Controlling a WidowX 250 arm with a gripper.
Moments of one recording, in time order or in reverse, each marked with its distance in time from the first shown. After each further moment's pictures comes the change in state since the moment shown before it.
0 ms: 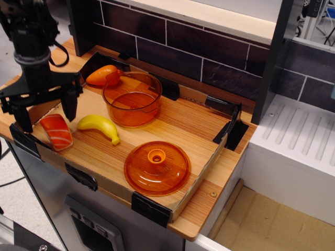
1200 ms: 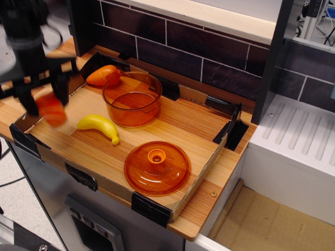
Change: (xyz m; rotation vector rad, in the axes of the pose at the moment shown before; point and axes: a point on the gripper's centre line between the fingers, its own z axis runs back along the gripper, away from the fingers) arm 0.006 -0.005 0.042 -0.090 0.002 0.093
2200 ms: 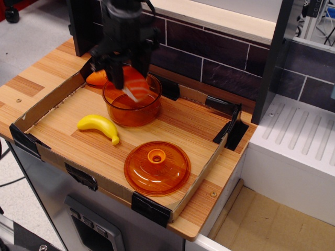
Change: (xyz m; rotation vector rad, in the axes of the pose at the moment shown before) arm -0.021 -0.111 -0.018 0.060 -0.015 0.091
